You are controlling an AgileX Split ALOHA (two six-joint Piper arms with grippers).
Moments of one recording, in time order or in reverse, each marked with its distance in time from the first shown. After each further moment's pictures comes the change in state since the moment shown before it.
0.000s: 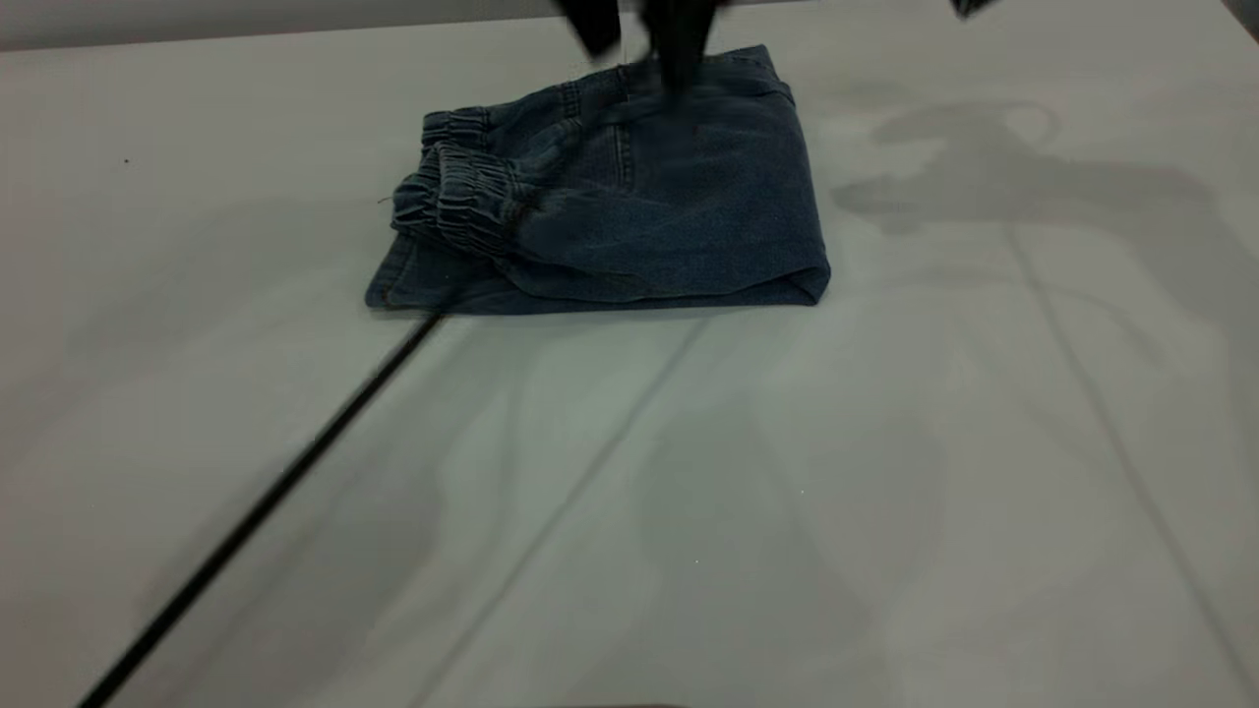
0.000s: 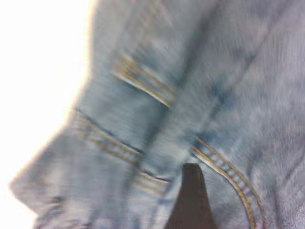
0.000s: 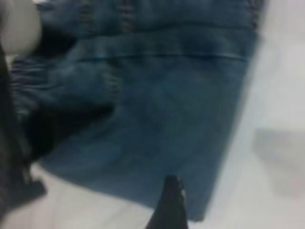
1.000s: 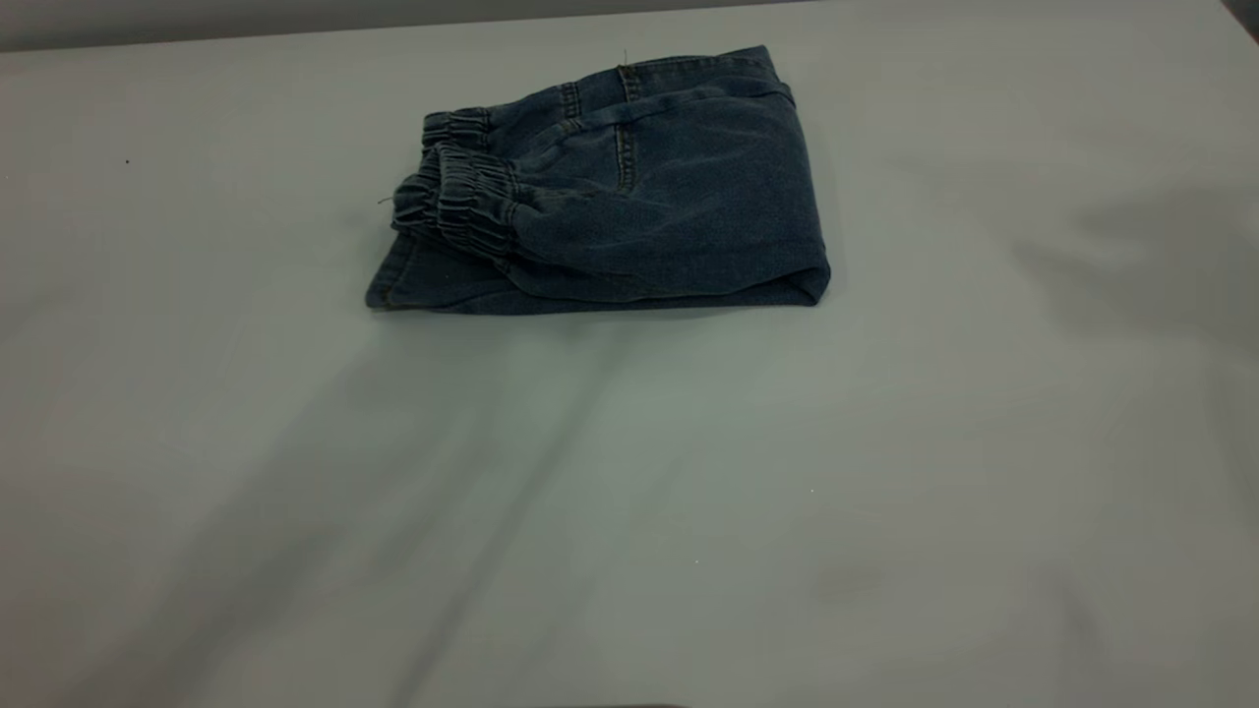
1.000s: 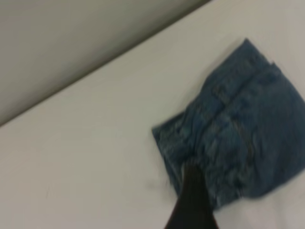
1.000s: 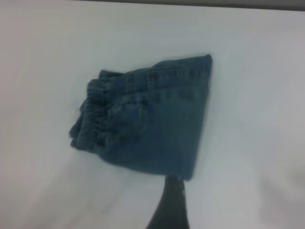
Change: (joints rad) left arm 0.000 -0.848 0.471 0.152 0.000 -0.155; right arm -0.091 -0.641 -0.033 -0.218 0.295 0.321
